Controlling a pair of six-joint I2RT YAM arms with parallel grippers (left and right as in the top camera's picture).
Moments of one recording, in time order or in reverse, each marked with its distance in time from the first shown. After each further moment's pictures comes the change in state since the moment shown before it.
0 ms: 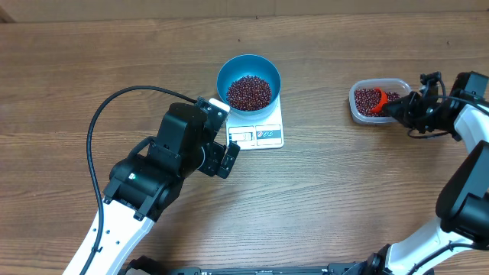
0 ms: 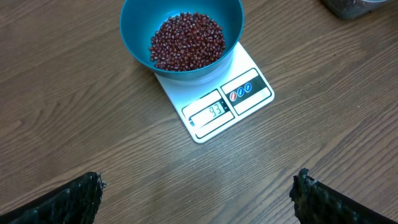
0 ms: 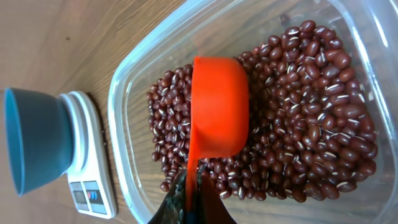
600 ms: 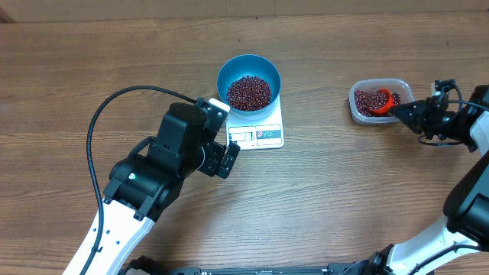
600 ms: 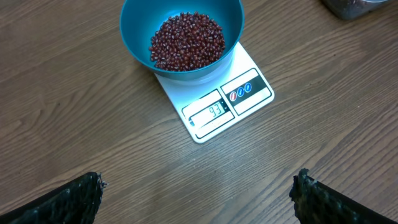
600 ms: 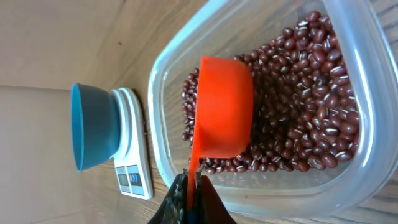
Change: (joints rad) left arm 0.000 0.000 0.000 0.000 0.000 0.000; right arm -0.102 0.006 -0.002 -0.072 -0.204 -0.088
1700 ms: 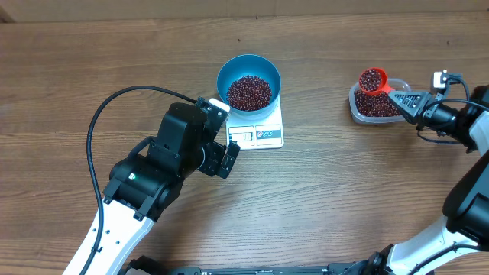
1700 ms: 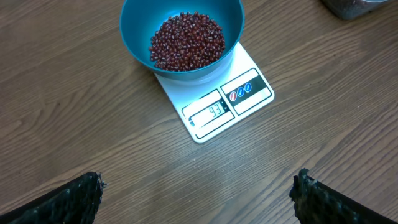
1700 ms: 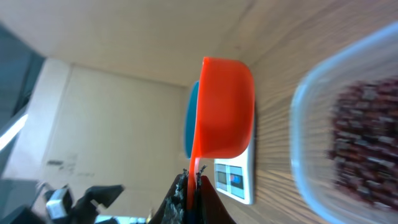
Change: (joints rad) left arm 0.000 0.000 0.000 0.000 0.000 0.000; right arm 0.016 0.000 0.000 -0.016 -0.466 -0.011
